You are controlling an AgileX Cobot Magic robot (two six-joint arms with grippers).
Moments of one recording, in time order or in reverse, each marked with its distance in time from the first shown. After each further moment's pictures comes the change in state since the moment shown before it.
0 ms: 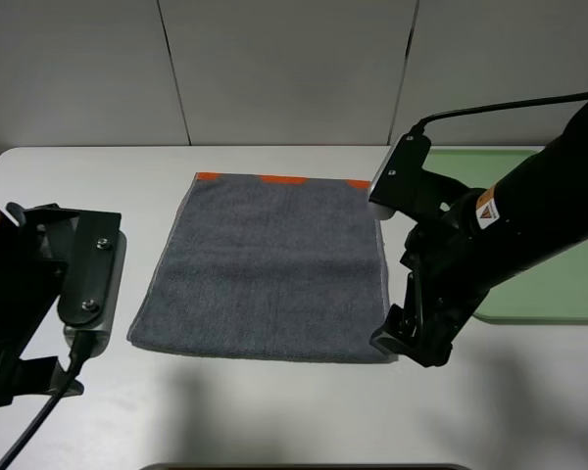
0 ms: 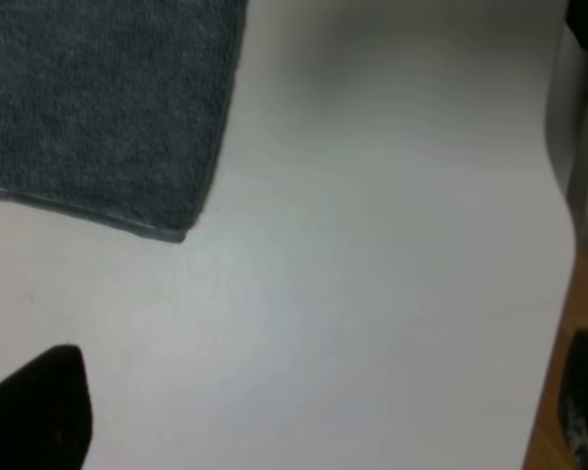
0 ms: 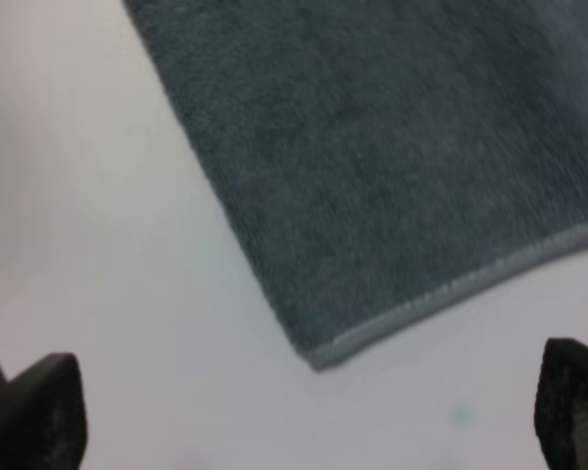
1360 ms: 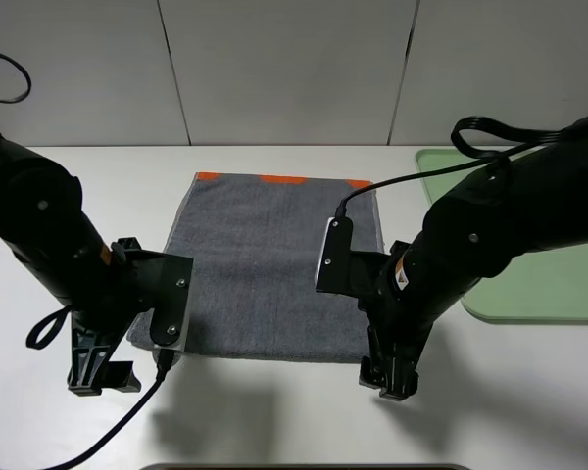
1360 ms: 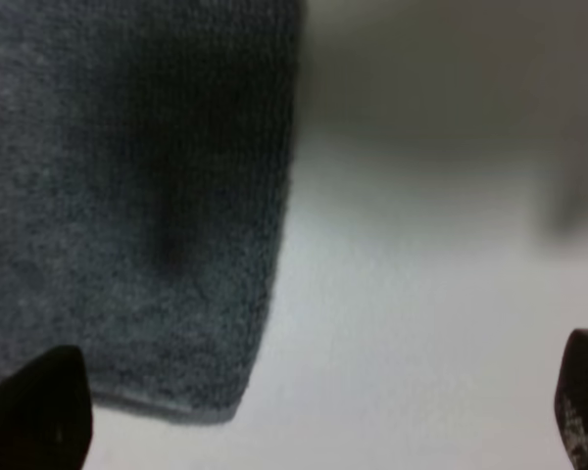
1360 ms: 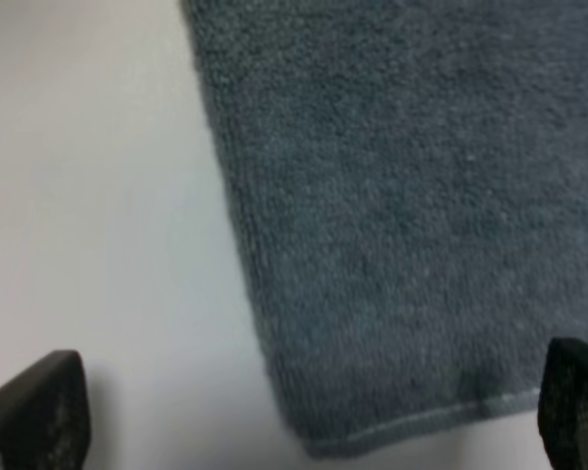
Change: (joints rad) left arm 0.000 0.379 -0.001 -0.006 -0.311 0.123; right arm 0.048 0.346 -0.003 -0.121 -0.186 -0.089
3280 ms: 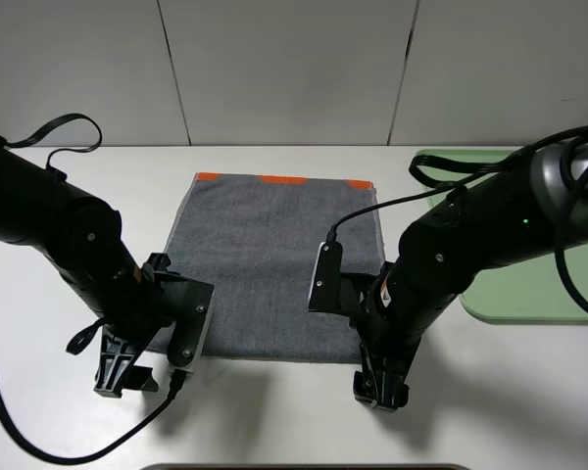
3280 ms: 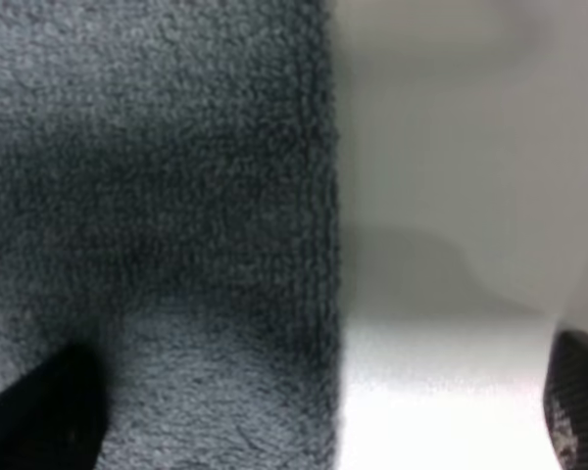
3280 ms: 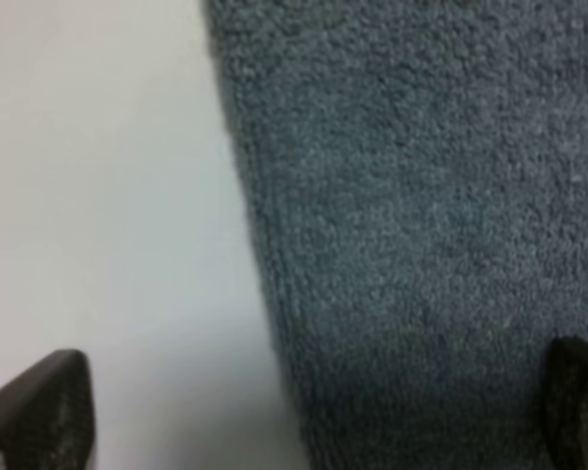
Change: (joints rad) left arm 0.000 0.182 -0.005 -0.006 -0.179 0.149; right arm 0.000 0.123 -0.008 0.028 -0.051 -0.034
